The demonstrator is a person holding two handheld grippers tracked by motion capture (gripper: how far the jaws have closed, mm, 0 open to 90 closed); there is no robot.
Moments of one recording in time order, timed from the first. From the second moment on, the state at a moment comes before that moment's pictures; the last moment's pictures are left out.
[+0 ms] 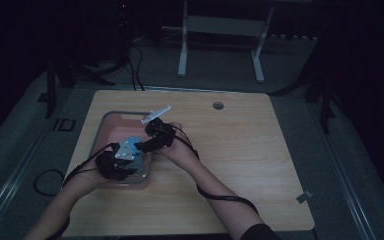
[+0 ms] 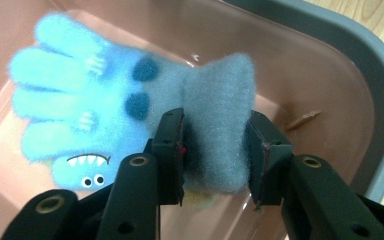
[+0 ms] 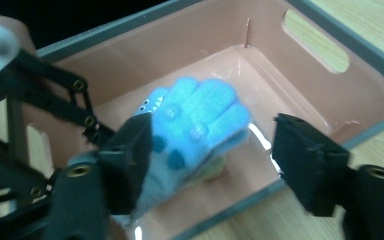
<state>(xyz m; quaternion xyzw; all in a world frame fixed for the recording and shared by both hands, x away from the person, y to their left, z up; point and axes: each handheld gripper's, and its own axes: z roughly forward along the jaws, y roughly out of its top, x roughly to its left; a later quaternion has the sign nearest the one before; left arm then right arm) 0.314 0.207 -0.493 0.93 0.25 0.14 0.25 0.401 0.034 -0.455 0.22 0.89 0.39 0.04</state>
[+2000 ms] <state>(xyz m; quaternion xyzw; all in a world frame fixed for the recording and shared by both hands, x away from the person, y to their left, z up) 0.284 0.085 -0.478 0.89 0.22 0.11 0.38 0.366 -0.133 -0.510 0.24 0.89 0.39 0.03</state>
